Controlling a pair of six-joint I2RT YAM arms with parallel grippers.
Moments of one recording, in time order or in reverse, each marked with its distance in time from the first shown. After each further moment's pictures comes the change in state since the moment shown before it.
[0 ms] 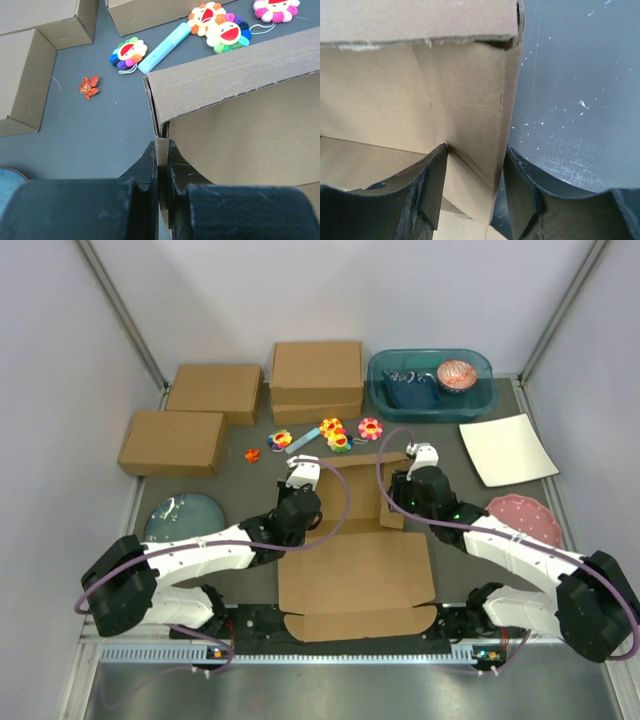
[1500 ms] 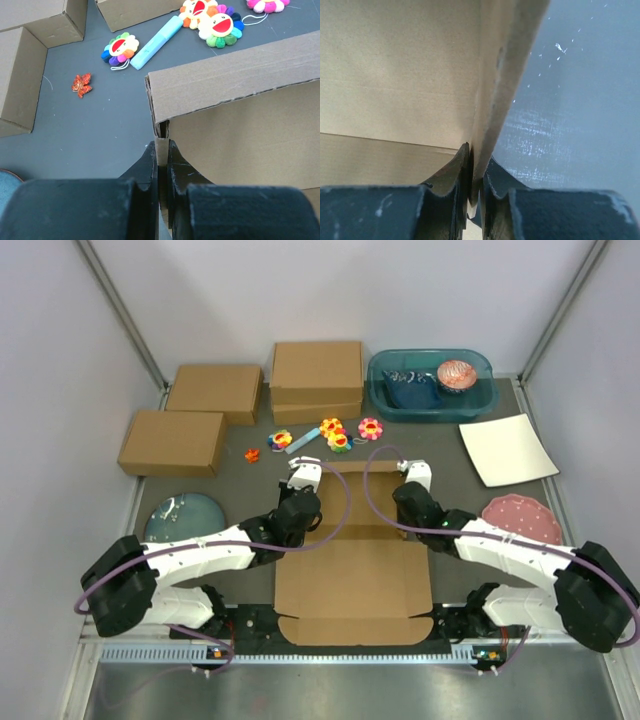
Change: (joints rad) left arm 0.000 -0.003 -0.005 -0.012 0.039 0.007; right arm 0.133 0.040 -0.011 -0.180 0.213 0.082
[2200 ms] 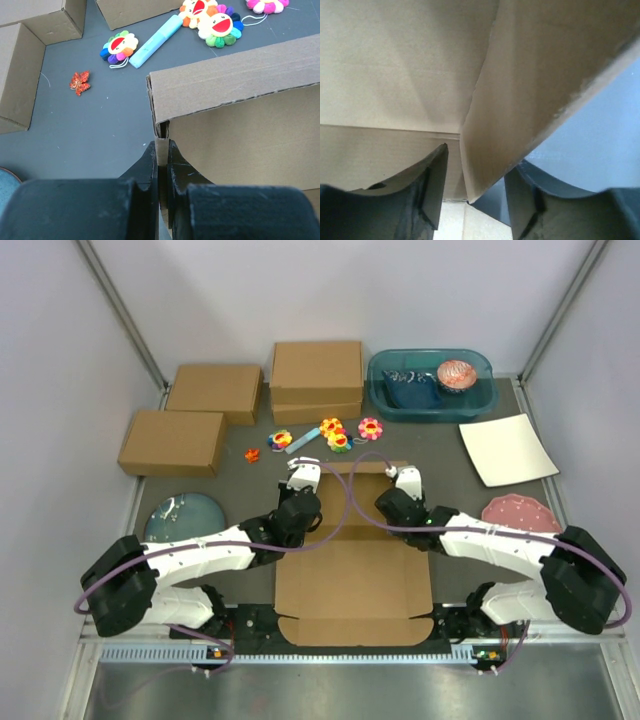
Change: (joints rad) left arm -0.002 0.000 -0.004 -0.006 -0.007 -0.025; right arm 0.103 0.125 0.091 -0.160 0.146 0.104
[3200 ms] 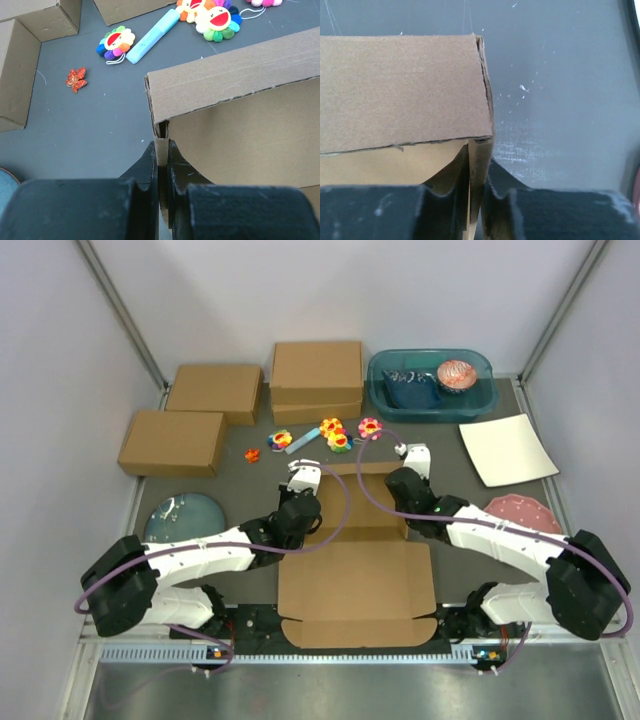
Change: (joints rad) left arm -0.006 0.000 -0.015 0.006 0.012 -0.002; right arm -0.101 -0.034 0.057 0.117 0.047 -0.112
